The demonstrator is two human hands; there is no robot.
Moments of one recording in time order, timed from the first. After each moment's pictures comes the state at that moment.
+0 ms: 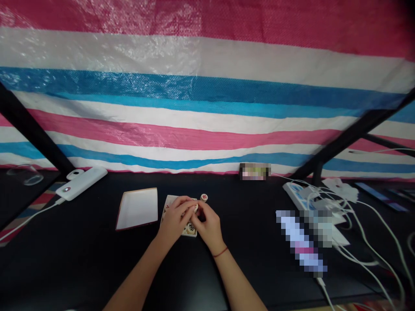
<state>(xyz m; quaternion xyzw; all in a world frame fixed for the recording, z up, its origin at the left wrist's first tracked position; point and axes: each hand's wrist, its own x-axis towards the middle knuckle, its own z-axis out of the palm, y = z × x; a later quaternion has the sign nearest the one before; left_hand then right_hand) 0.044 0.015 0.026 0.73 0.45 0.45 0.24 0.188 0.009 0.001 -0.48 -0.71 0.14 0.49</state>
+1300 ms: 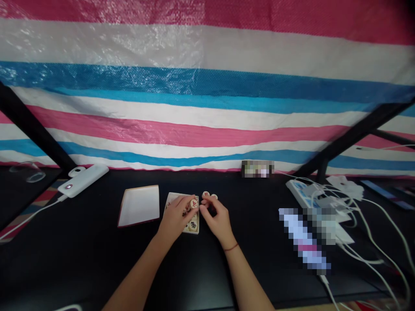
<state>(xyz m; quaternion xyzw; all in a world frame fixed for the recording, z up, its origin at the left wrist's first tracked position) 0.041 0.016 0.021 0.76 0.50 0.37 0.19 0.212 0.017 0.007 -0.51 -0.67 0.22 0.50</state>
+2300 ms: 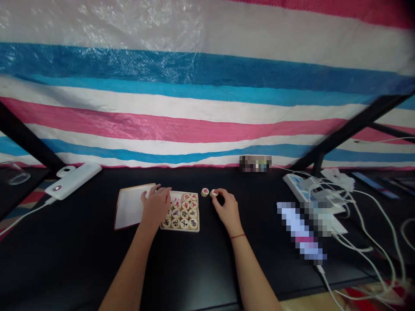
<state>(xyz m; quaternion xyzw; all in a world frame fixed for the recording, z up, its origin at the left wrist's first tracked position) 0.000 0.046 0.006 0.70 0.66 0.26 0.04 0.247 0.040 -0.015 -0.65 -0.64 0.12 0.39</state>
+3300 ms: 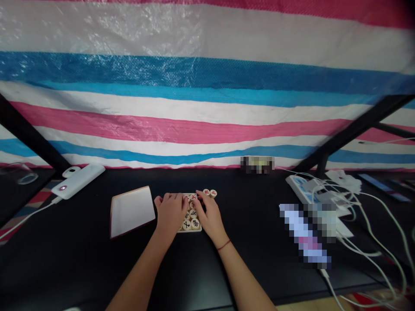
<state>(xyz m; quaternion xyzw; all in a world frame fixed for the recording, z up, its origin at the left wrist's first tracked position) 0.047 0.025 0.030 0.73 0.66 0.19 0.03 0.190 0.021 -0.002 -0.56 -0.69 0.18 0.41</state>
